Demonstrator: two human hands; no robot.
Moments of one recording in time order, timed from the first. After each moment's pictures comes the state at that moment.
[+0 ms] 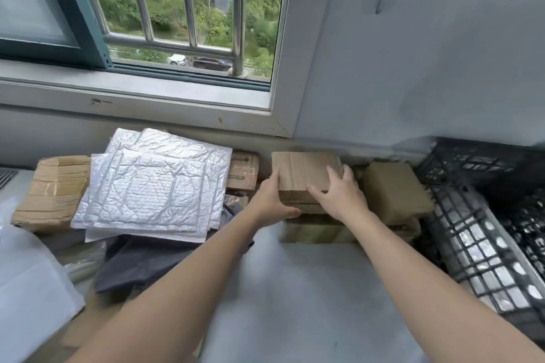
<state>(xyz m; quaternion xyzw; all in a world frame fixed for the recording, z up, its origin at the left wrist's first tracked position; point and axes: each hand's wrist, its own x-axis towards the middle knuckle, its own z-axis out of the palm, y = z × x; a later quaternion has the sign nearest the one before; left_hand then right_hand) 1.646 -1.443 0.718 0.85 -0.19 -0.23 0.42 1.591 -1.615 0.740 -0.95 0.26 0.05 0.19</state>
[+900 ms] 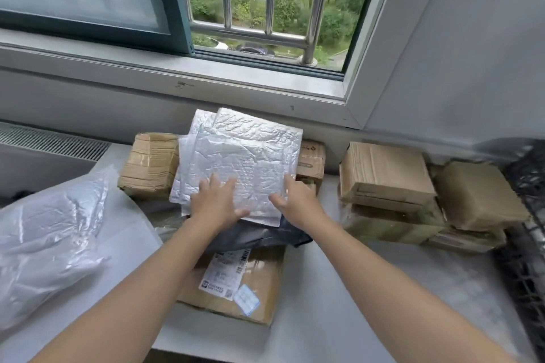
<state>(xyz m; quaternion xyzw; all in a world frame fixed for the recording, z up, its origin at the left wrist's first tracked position) 1.656 -1.212 0.702 0.99 -0.07 -0.13 0.03 1.633 -1.405 0.697 -0.96 0.06 0.10 0.27</state>
